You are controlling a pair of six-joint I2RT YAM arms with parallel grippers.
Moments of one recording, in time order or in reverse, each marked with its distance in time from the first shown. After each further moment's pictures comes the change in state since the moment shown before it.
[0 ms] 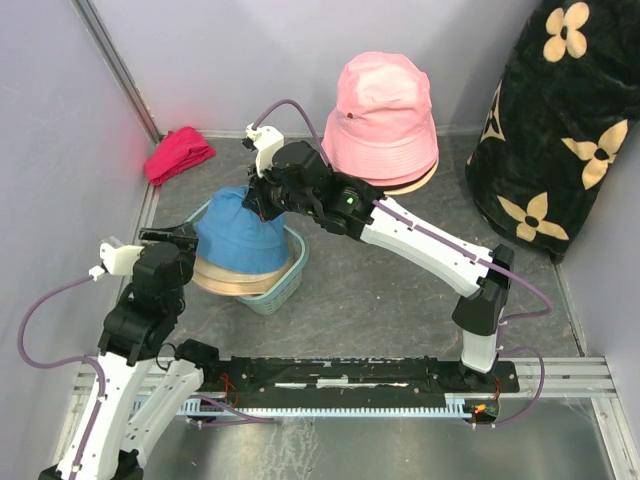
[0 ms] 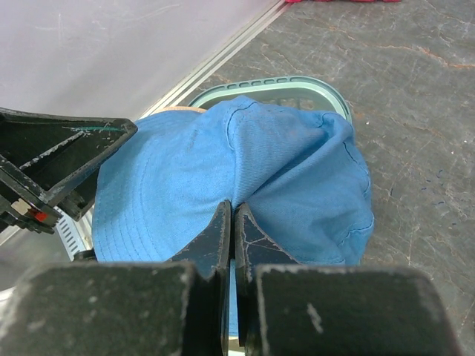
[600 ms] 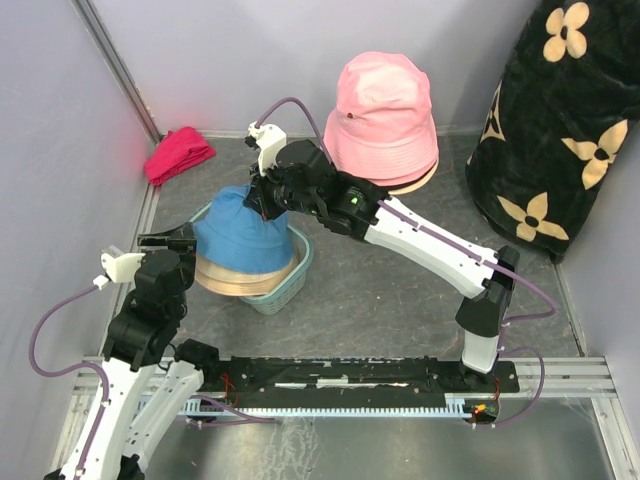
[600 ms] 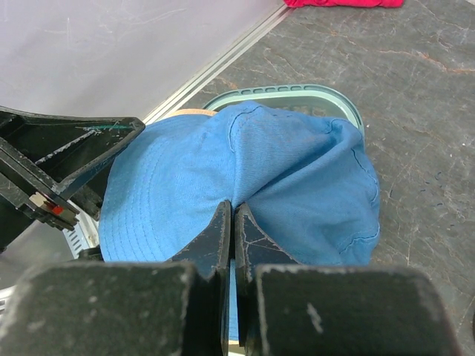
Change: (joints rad) left arm 0.000 -0.077 -0.092 0.071 -0.001 -0.106; right arm 0.000 -0.022 -0.008 0.000 -0.007 -0.002
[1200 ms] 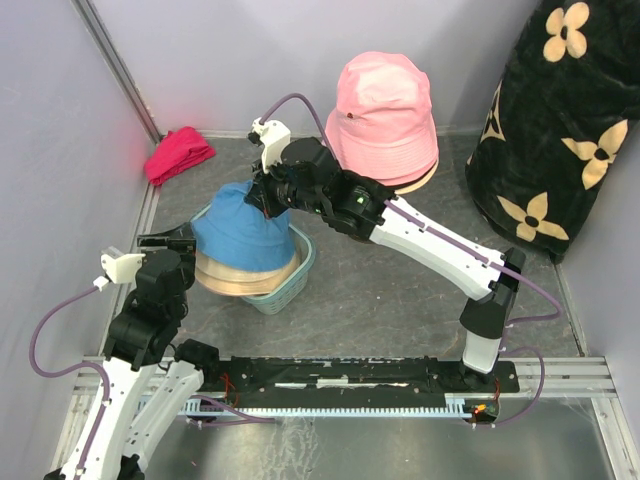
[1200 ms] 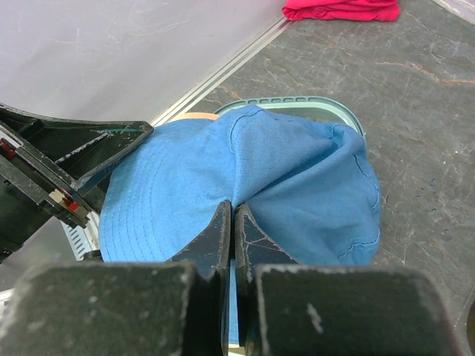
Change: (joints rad) left arm 0.000 0.000 -0.008 0.005 -0.016 -0.008; right arm 0.000 -0.024 -0.002 0.003 0.003 -0.005
